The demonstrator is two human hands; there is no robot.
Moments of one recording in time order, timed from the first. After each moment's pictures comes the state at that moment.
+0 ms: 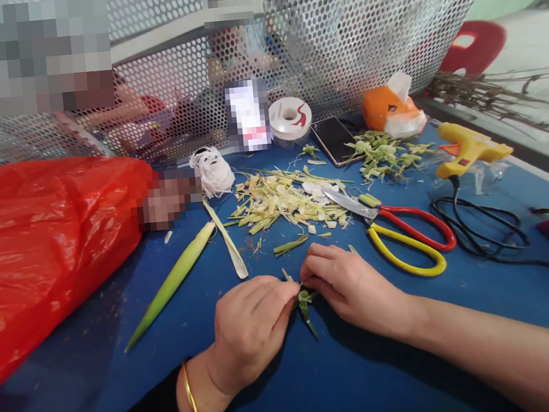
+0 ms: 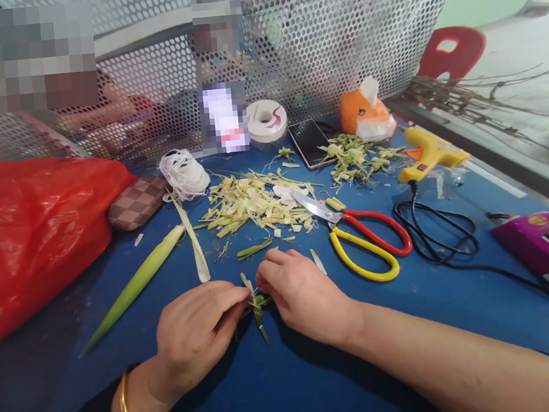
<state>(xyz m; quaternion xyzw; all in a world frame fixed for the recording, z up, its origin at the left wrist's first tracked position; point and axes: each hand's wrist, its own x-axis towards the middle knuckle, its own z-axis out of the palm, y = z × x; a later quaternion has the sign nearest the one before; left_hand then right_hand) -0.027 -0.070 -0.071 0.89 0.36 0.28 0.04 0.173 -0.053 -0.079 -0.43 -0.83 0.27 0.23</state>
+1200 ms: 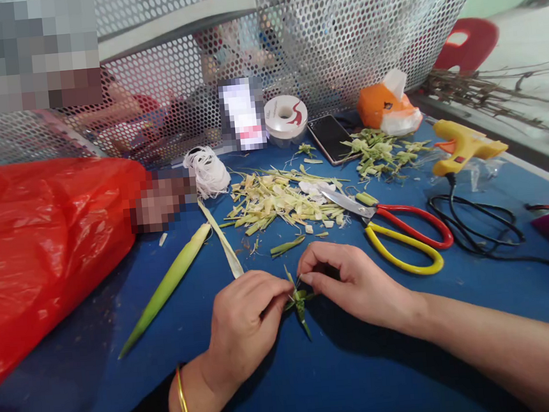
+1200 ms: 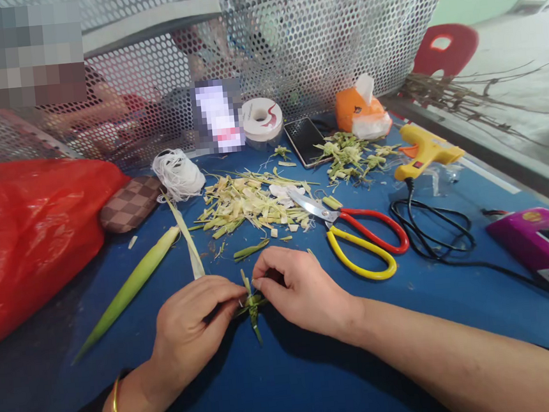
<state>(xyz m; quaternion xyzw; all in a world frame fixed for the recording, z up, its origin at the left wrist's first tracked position) -0.025 -0.060 -0.071 0.85 0.39 0.32 0.16 0.173 -0.052 -0.078 -0.46 -0.68 0.46 0.33</state>
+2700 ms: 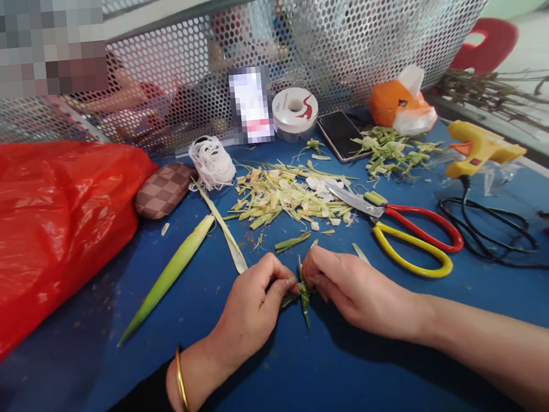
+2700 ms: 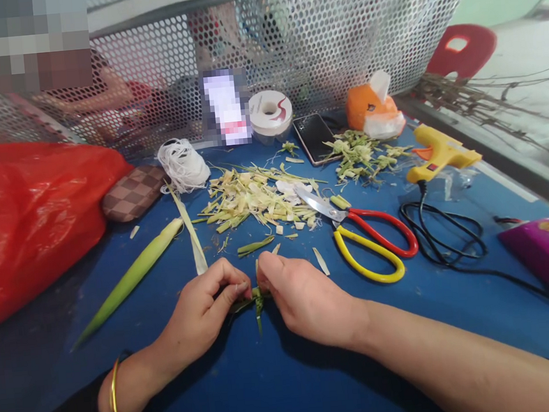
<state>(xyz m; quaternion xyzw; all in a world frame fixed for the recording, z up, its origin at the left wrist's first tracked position) -0.021 -0.052 -0.069 0.73 0.49 0.25 0.40 0.175 -0.054 -0.074 -0.40 -0.78 0.41 0.23</state>
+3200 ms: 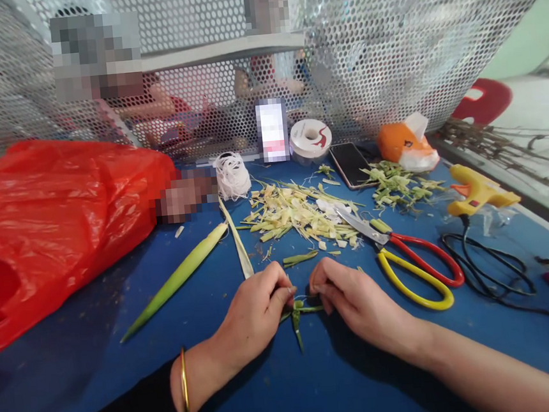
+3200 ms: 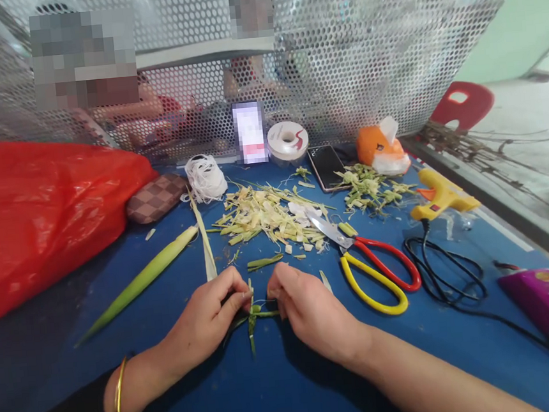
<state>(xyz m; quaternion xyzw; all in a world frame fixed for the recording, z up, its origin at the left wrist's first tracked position) -0.028 -0.051 -0.071 0.74 0.51 0.24 0.38 0.174 -0.051 -0.079 -0.44 -0.77 0.39 0.25</state>
